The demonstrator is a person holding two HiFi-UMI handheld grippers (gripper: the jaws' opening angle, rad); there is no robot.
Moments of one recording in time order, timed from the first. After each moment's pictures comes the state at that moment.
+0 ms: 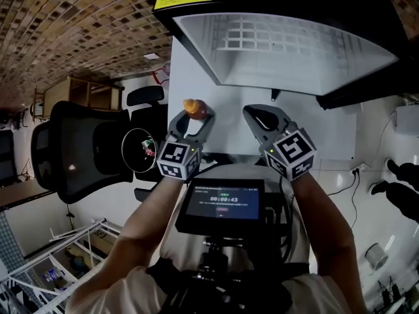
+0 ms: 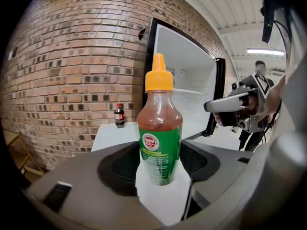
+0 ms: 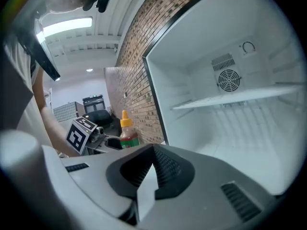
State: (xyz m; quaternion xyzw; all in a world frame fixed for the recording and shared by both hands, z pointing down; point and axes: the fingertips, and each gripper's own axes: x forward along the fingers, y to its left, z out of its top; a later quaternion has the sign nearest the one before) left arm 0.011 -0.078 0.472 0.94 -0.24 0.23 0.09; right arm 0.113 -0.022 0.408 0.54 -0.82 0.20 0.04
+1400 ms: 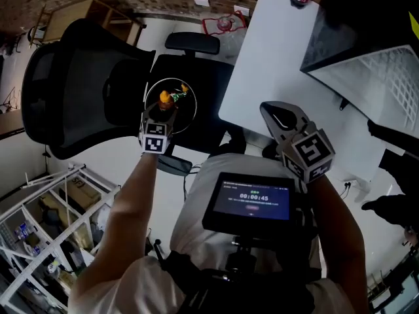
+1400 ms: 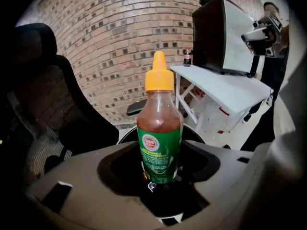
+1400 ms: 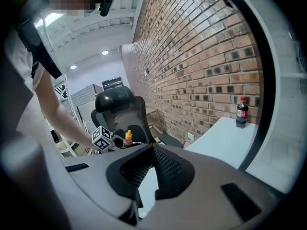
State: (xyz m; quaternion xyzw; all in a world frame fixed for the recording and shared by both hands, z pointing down) left arm -0.403 -0.151 0.640 0.80 -0.39 0.44 0.14; right arm -0.117 -0.089 0.443 0.41 -0.87 0.23 0.16
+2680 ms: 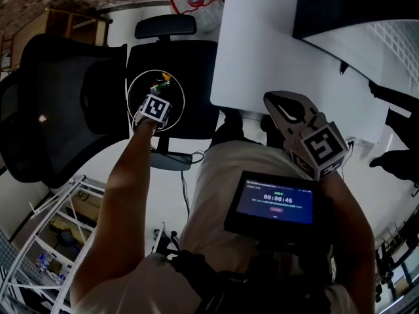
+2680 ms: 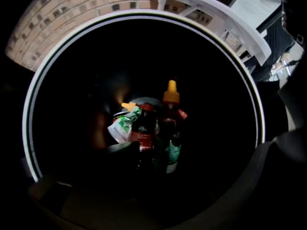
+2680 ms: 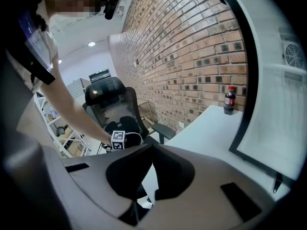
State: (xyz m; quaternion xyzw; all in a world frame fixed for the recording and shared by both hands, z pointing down) left arm -0.416 -0.103 0.798 0.68 -0.14 0.66 0.30; right arm -0.109 -0.068 0.469 0.45 -0.83 0.28 0.20
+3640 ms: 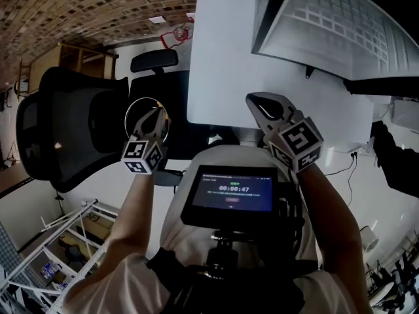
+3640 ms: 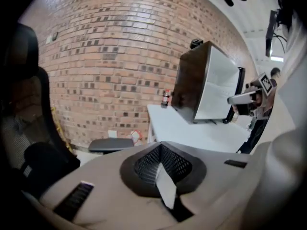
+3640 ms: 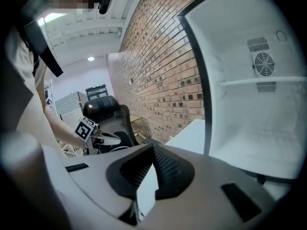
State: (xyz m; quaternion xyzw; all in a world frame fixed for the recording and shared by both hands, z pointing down) left arm -0.269 -0.140 0.532 0.89 -0.34 0.25 0.18; right arm -0.033 -0.052 0.441 0.51 -0.83 0.22 0.11
